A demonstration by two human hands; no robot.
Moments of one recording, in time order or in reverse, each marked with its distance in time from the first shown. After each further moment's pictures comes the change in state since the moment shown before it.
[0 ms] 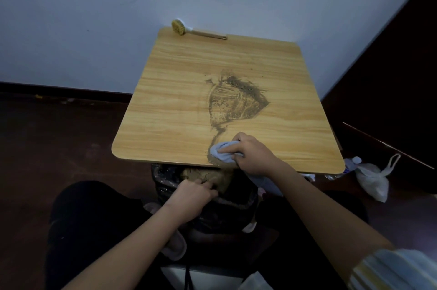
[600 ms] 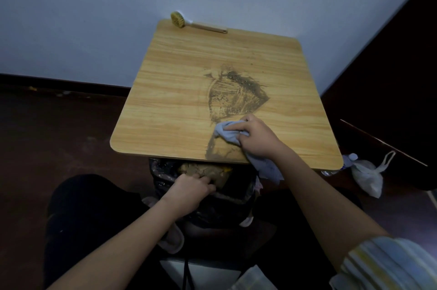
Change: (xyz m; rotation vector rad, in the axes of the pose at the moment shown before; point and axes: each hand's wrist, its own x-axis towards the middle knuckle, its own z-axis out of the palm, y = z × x) left_hand -0.001 -0.005 0.000 0.000 -0.003 0.008; right_hand 0.010 0.006 -0.023 0.172 0.155 0.098
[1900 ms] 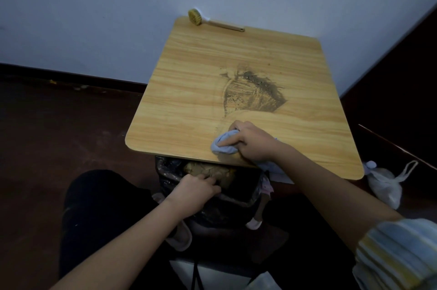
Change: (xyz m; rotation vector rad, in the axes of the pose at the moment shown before) left_hand -0.009 -0.015 0.006 -0.031 0.007 -0.013; right_hand 0.029 -0.014 0.021 -0.187 -0.247 -0.279
